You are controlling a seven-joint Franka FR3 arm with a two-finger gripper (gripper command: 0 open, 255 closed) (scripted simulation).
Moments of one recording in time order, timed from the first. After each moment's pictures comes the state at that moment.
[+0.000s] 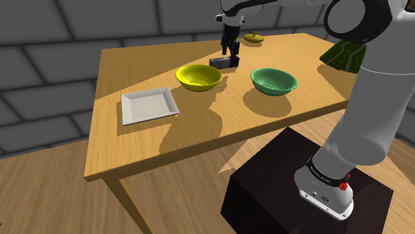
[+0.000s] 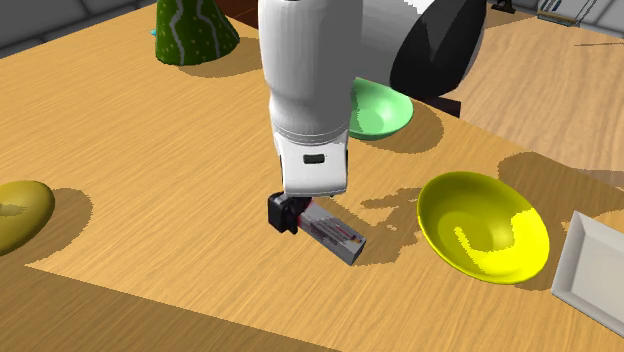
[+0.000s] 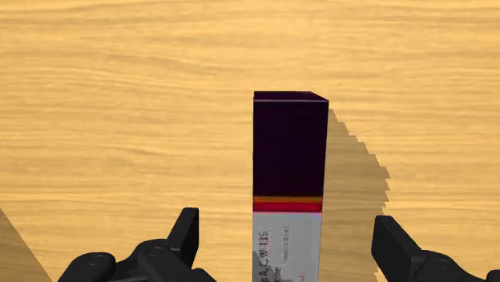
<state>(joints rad) 0.17 0.25 -0.32 -1.61 0.09 1.87 -1.39</state>
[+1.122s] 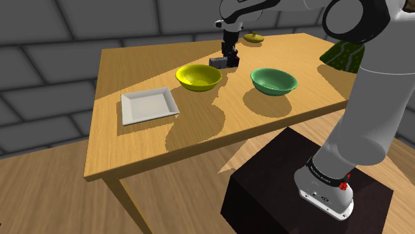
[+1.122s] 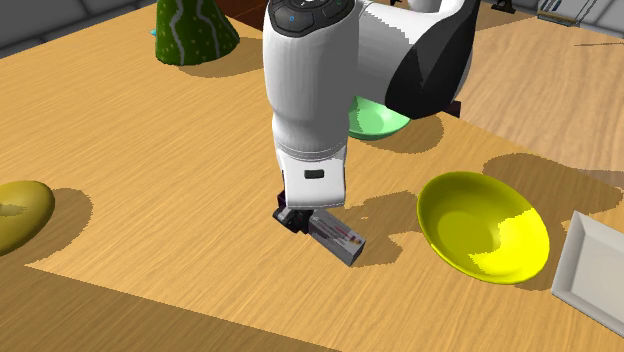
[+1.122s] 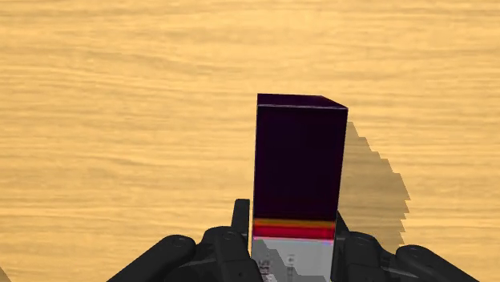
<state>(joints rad) 0.17 0.26 -0.32 -1.66 0.10 1.93 -1.40</state>
